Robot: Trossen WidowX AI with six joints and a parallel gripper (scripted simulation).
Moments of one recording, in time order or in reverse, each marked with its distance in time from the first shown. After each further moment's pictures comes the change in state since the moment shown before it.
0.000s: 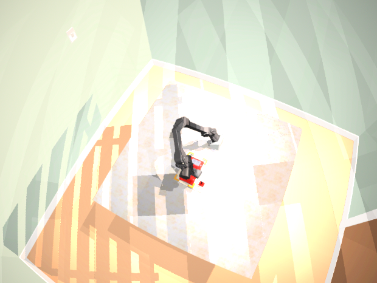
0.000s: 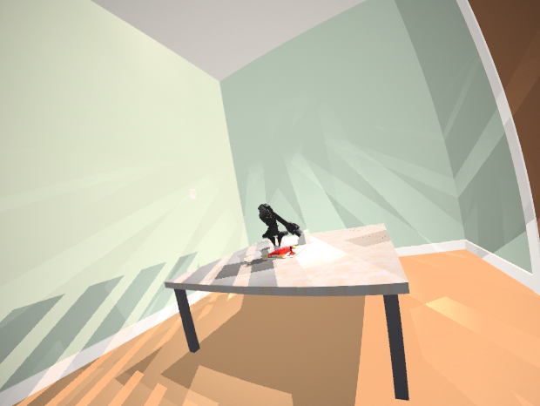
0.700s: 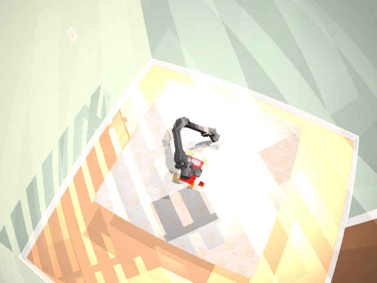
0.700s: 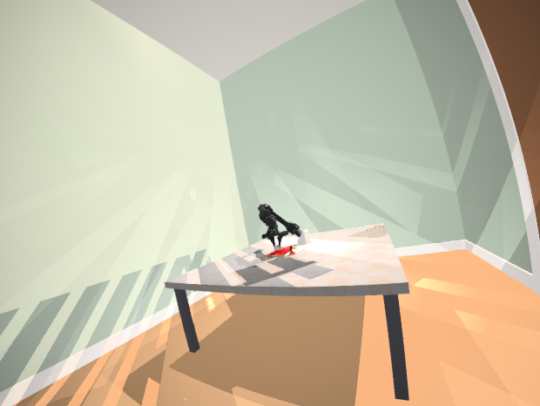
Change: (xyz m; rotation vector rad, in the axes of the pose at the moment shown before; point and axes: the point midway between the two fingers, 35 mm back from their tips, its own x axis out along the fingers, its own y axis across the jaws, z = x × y) arm 0.001 0.000 0.000 -0.127 0.000 0.000
